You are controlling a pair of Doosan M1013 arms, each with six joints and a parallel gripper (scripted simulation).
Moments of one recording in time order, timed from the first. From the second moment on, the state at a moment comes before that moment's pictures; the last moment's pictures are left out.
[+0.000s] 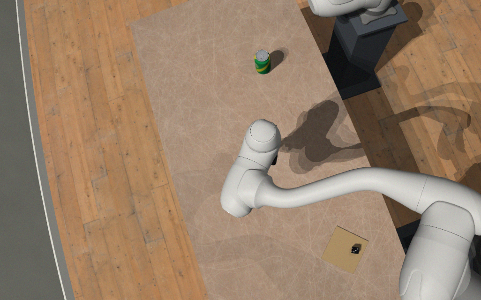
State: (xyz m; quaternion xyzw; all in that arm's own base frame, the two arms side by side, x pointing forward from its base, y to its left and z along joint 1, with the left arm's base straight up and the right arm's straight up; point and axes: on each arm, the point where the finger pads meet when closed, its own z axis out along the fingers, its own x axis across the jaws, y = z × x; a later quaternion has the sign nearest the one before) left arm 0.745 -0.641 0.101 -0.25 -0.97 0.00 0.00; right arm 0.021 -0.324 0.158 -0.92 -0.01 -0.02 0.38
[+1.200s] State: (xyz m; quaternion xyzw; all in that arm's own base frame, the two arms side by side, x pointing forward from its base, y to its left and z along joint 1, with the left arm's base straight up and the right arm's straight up) left arm 0.745 -0.642 0.085 -0.25 -0.97 0.00 0.00; right arm 0.021 -0.324 0.158 -0.92 -0.01 -0.02 0.38
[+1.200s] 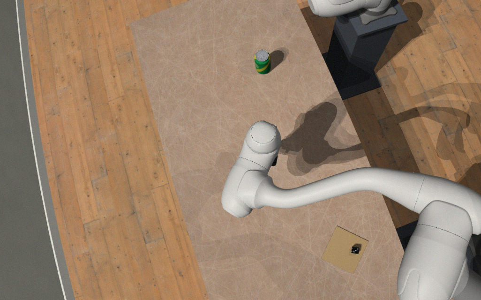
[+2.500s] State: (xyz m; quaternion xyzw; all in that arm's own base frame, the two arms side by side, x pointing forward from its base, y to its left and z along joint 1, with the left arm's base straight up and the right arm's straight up) left arm 0.744 -0.642 0.049 -0.25 -0.97 0.00 0.00; right arm 0.021 -0.324 0.158 -0.92 -0.01 -0.02 0.38
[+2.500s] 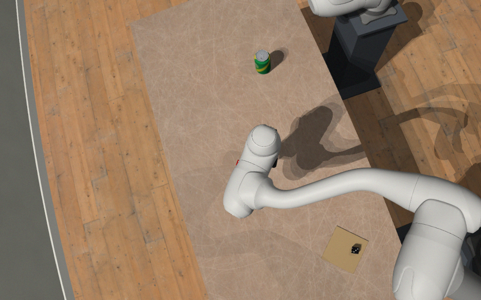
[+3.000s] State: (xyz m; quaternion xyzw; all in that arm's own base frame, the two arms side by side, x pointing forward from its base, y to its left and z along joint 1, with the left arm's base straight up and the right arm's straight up) left arm 0.744 -0.642 0.042 -0.25 -0.97 0.00 0.00; right arm 0.021 -0.324 0.158 -0.92 -0.01 -0.02 0.38
